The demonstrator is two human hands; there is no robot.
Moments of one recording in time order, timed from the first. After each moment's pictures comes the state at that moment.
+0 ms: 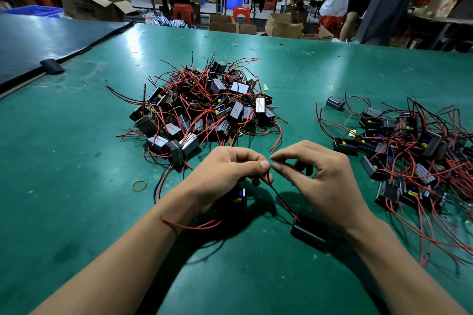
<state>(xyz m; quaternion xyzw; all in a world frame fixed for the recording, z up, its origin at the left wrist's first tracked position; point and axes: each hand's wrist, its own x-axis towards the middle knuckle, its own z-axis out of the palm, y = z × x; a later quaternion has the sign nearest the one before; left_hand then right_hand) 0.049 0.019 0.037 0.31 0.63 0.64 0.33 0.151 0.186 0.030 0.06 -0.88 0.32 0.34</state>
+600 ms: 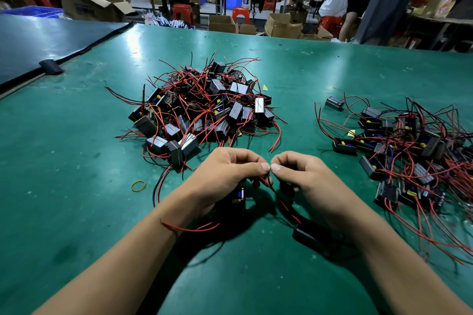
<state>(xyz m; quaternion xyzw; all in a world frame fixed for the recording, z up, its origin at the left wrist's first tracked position) 0.051 0.023 0.033 0.27 0.64 0.64 0.33 0.148 0.175 0.040 -0.11 -0.78 0.61 0.06</state>
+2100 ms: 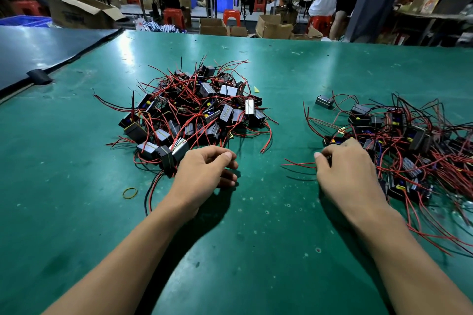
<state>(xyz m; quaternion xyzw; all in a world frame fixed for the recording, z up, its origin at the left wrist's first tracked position) 0.044 0.024 0.022 0.15 0.70 0.67 0.19 0.161 0.226 0.033 -0.34 -0.91 0.11 0.21</state>
